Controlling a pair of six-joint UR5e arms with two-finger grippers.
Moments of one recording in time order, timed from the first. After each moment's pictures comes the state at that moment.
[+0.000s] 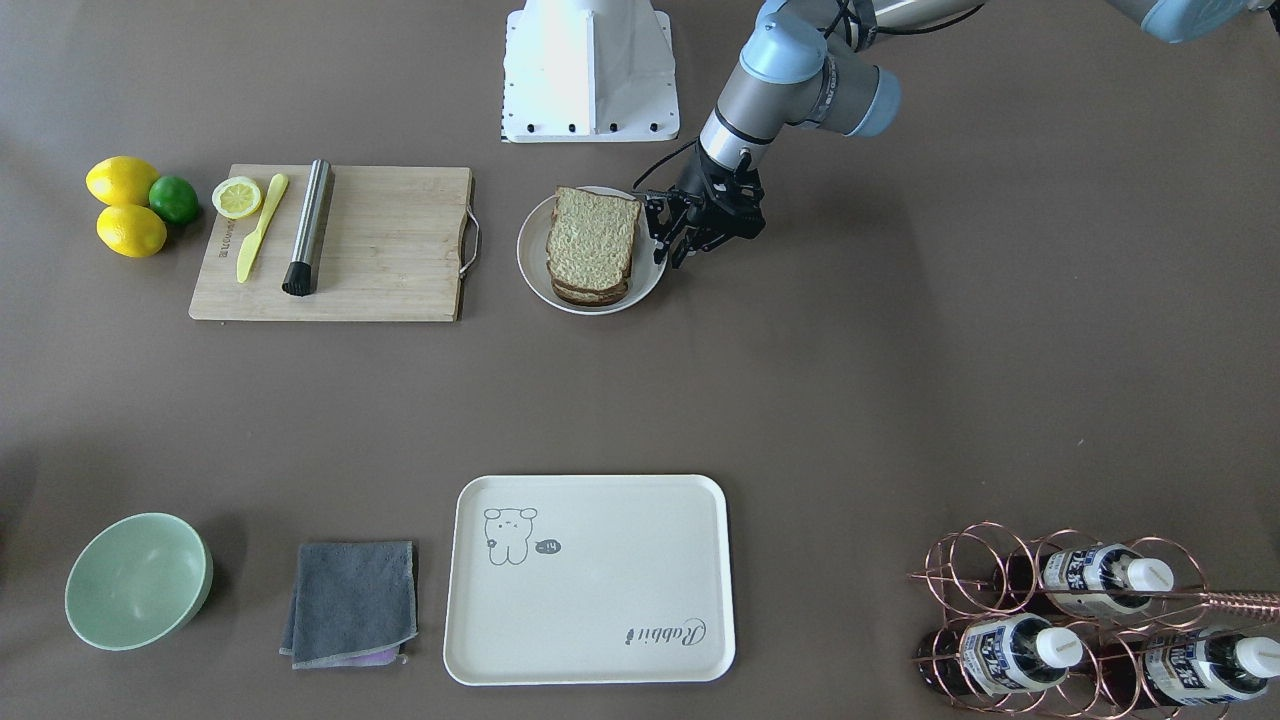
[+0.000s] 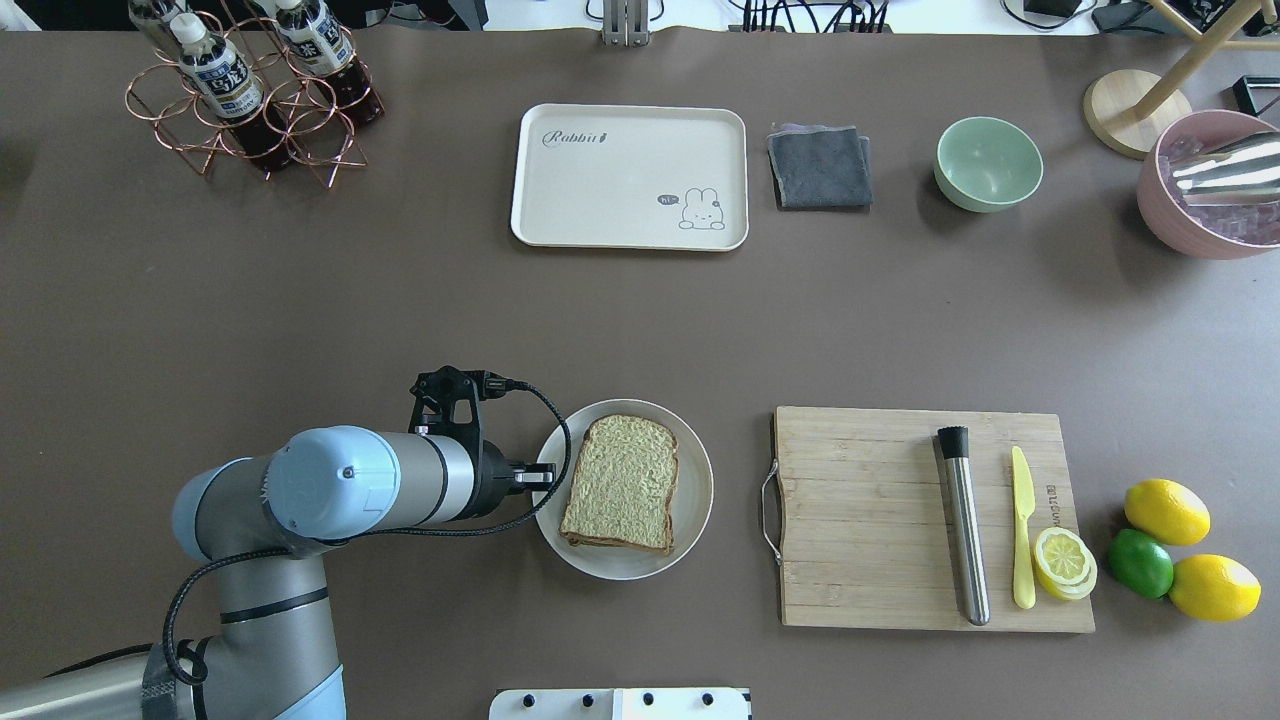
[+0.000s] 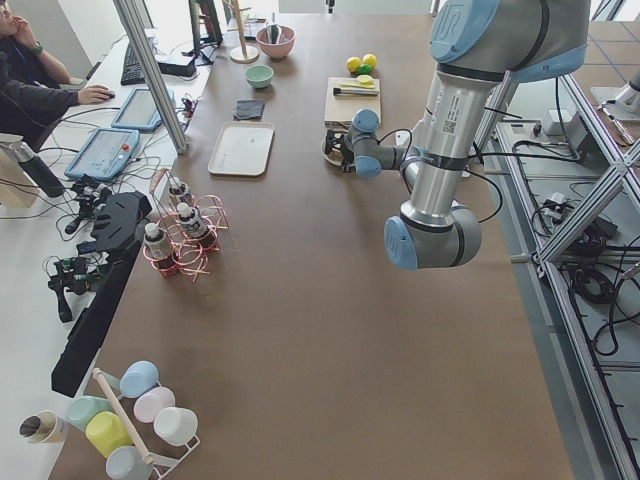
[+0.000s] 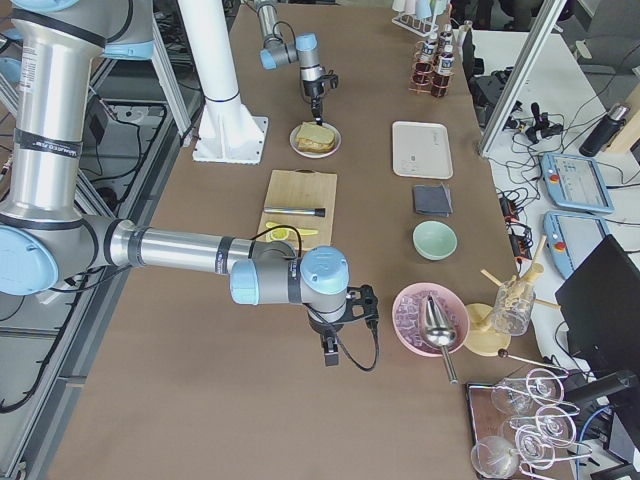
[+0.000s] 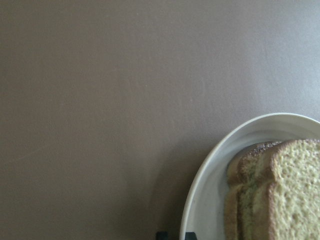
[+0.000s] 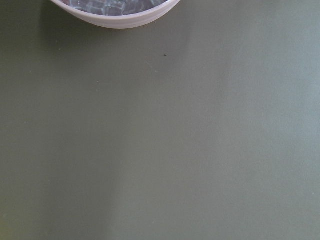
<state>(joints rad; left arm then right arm) -0.33 -1.97 -1.73 -2.17 -1.66 -1.36 1.56 -1.78 1.70 -1.42 2.30 -0.12</state>
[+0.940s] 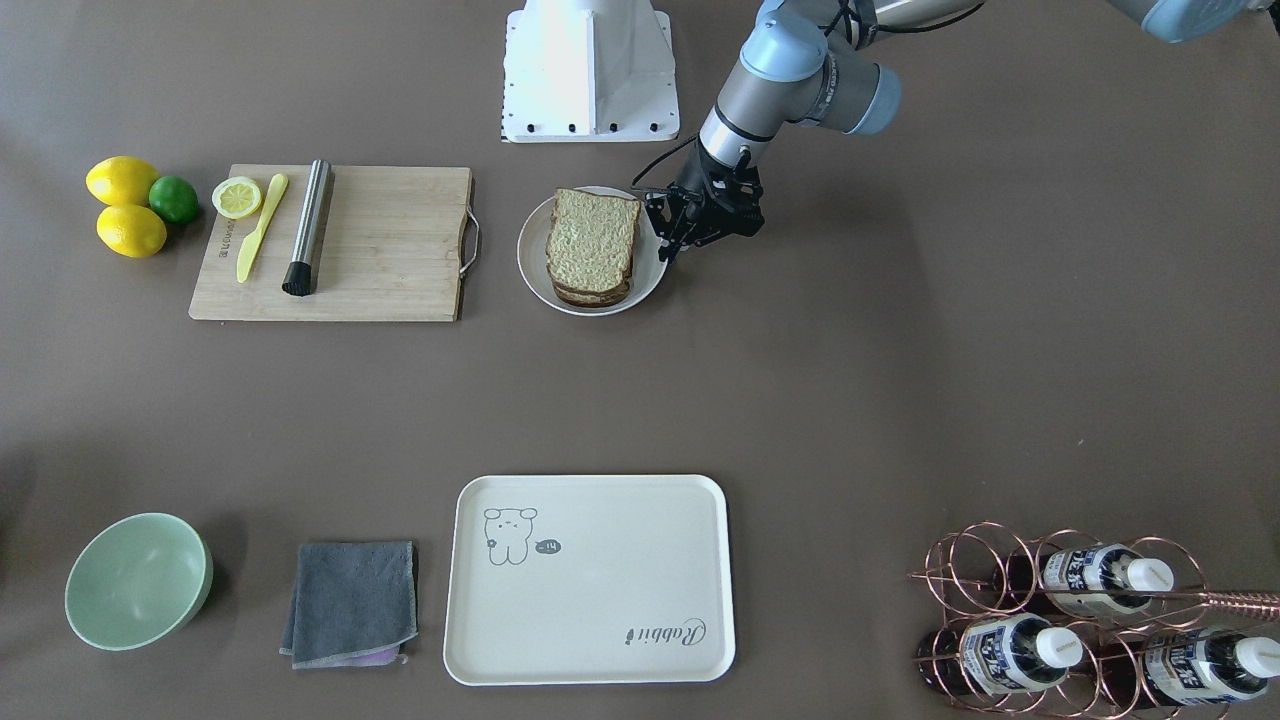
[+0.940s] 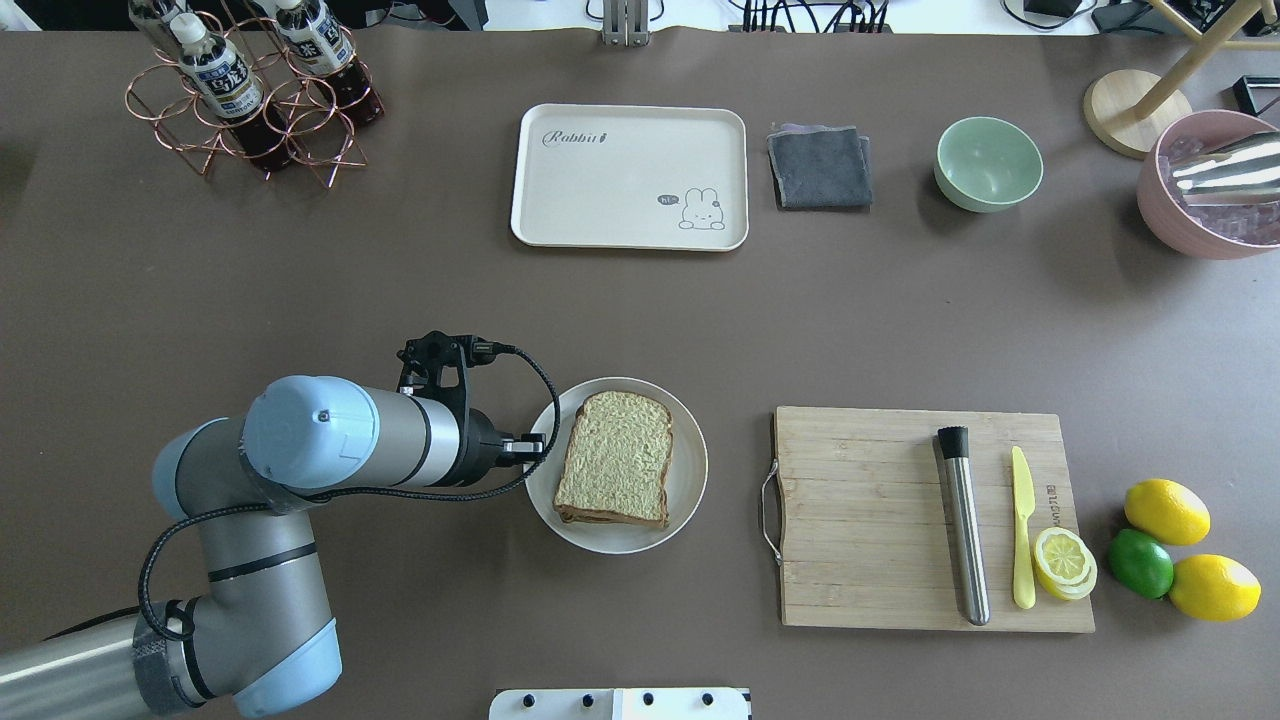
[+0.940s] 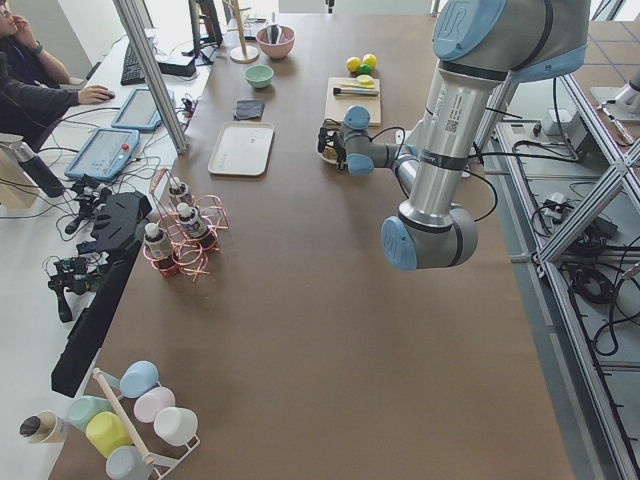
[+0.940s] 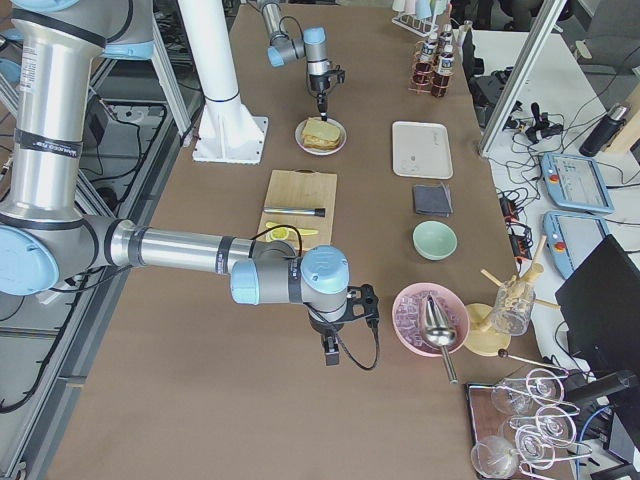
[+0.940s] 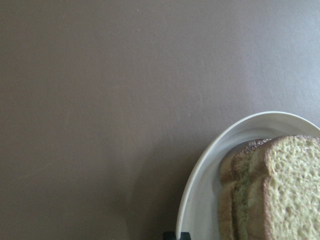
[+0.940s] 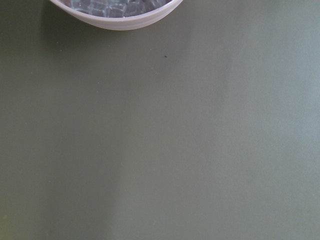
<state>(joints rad) -0.39 -1.97 -1.74 -2.17 -1.75 -1.35 1.56 -1.77 1.70 -1.42 2.30 -0.12</state>
